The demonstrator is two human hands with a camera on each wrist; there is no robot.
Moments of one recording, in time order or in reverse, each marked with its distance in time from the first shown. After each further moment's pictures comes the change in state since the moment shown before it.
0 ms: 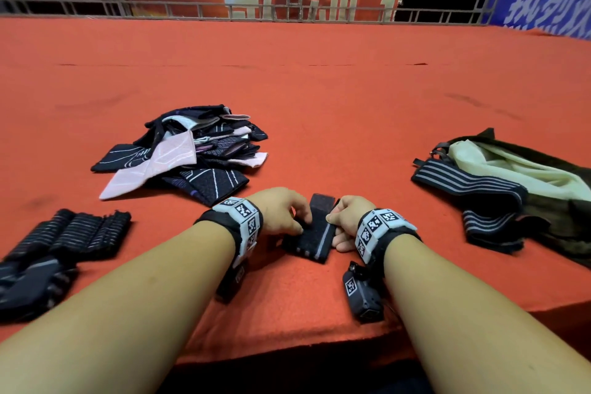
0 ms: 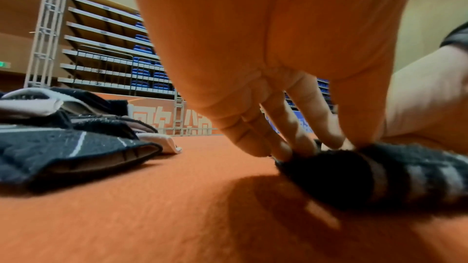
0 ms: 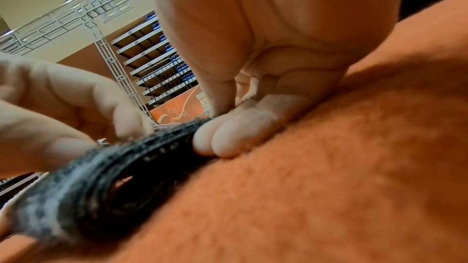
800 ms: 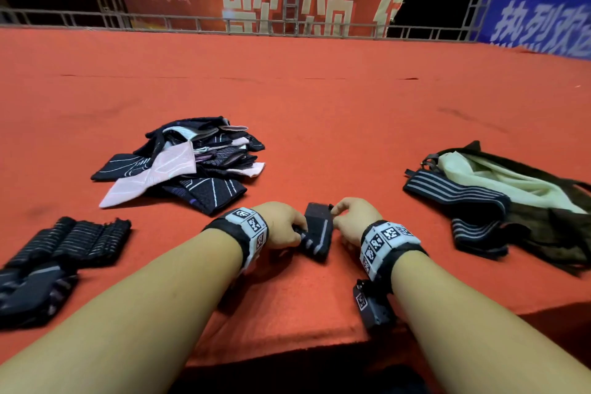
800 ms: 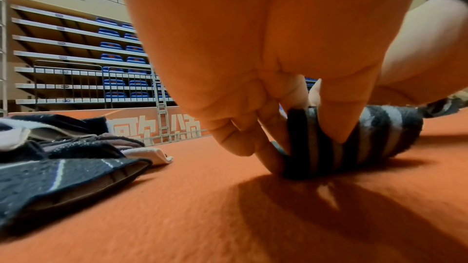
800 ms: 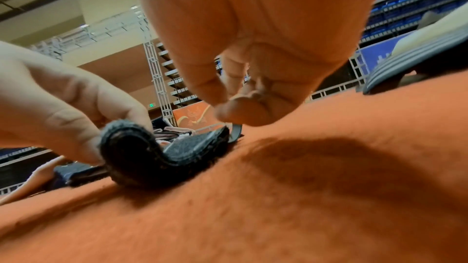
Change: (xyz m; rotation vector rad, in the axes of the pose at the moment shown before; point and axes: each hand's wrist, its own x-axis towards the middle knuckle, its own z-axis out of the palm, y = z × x) left_hand -0.007 0.016 0.002 0.230 -0.060 0.017; right_hand -0.019 -0.010 -0.018 -0.317 0.124 -0.174
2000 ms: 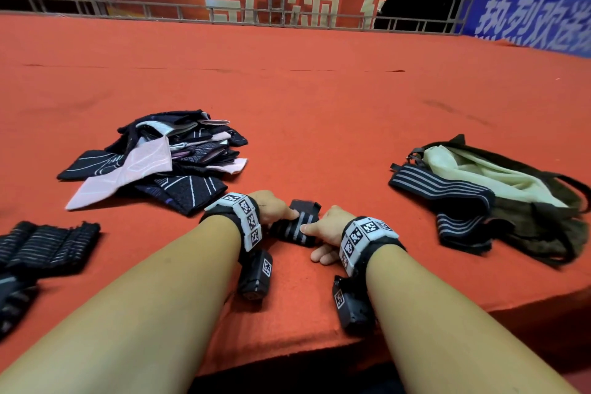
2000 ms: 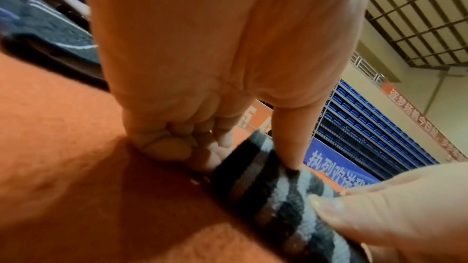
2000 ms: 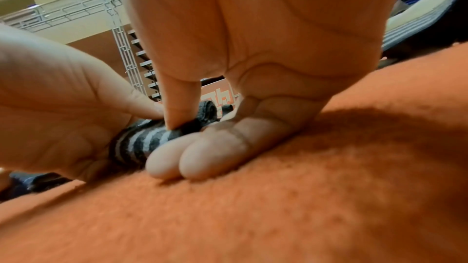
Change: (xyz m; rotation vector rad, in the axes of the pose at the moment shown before) left_hand 0.044 0.001 -0.004 -0.506 0.058 -0.473; right_hand 0.021 0.014 0.018 0.272 -0.267 0.294
